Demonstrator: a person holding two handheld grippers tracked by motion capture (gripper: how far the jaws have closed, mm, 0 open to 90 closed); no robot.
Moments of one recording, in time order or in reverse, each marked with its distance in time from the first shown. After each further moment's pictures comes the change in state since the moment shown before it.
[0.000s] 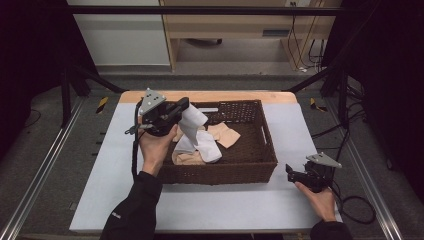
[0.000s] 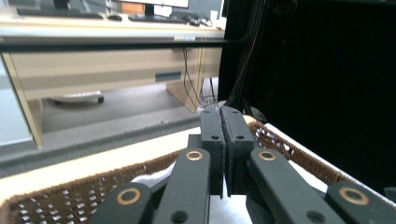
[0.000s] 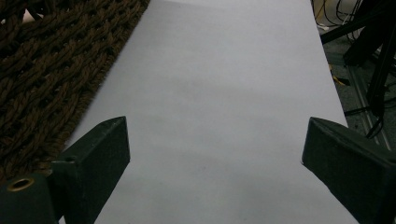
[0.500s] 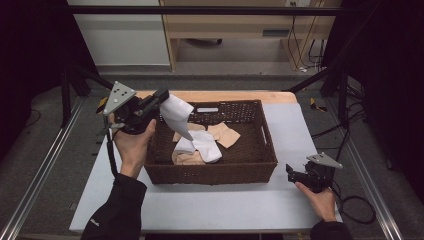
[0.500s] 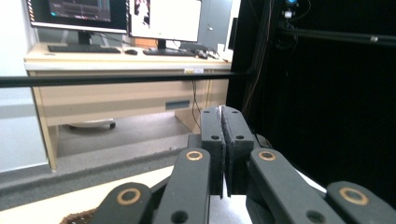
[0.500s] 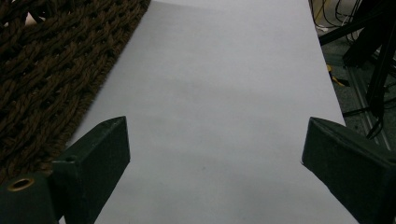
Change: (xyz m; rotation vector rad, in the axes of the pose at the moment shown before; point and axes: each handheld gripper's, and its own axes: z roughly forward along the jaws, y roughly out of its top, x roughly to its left) left arm 0.012 0.033 -0.052 -0.115 0.036 0.002; right arm 0.000 0.000 -0.001 -0.005 -0.002 0.005
